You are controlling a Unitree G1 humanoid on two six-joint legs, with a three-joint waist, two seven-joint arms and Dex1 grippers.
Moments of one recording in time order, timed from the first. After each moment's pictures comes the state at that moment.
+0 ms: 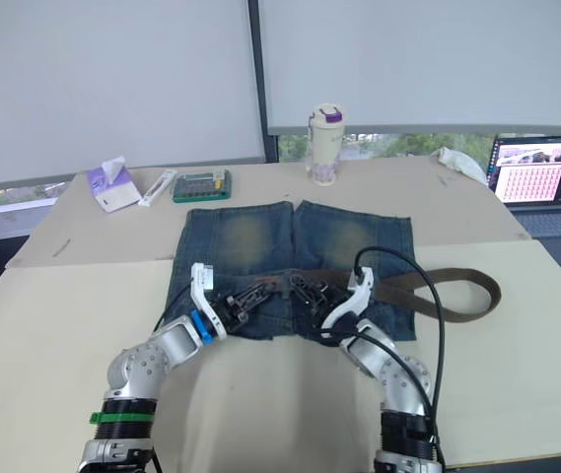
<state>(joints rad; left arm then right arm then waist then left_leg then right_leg) -0.36 0.07 0.16 0.06 -0.75 0.77 -0.54 -0.31 0.02 -0.26 -0.05 1.12 0.87 0.12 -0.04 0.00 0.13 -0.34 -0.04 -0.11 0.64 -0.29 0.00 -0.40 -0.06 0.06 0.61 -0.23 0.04</state>
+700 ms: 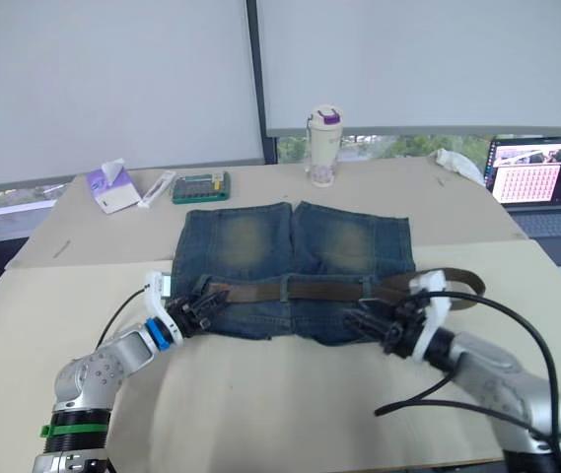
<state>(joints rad) -0.28 0.30 0.23 0.04 -0.74 0.76 -0.55 -0.08 -0.71 -0.21 -0.26 0.73 0.68 0.69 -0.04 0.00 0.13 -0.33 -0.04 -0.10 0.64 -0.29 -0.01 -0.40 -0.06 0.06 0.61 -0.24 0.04</state>
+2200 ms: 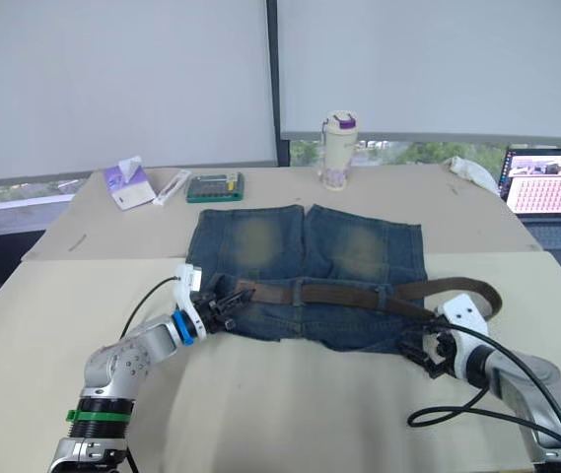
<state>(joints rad) -0.35 0.23 0.11 0.06 -0.65 0.71 -0.60 -0.01 -0.74 -0.18 -0.17 0.36 0.67 0.69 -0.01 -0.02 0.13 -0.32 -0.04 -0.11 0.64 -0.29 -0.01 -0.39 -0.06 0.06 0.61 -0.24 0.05</state>
